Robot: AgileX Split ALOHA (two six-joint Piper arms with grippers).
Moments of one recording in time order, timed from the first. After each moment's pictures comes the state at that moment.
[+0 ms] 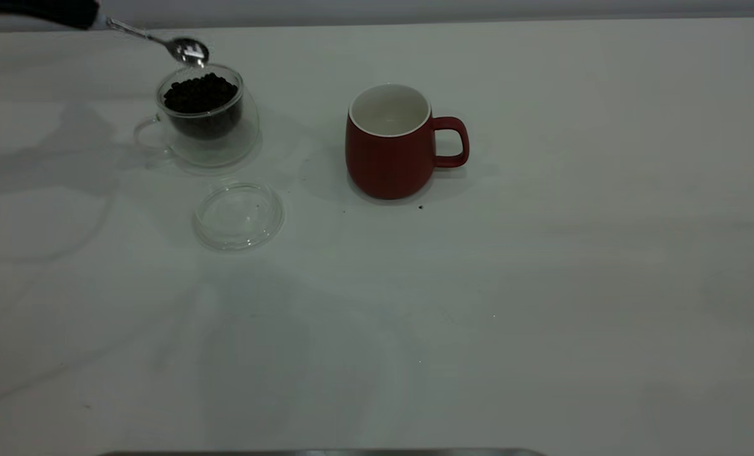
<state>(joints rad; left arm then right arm) 0.26 2.30 -1.57 -0.99 1.00 1.34 -0.06 -0.02 -0.47 0.04 1.13 -0.13</state>
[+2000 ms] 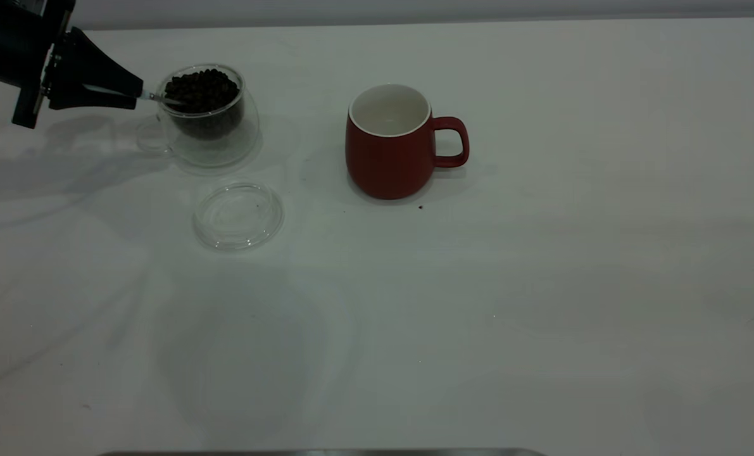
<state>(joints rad) 0.26 2.49 -1.58 -1.11 0.98 0.79 -0.06 -0.02 -0.47 0.04 1.13 -0.13</state>
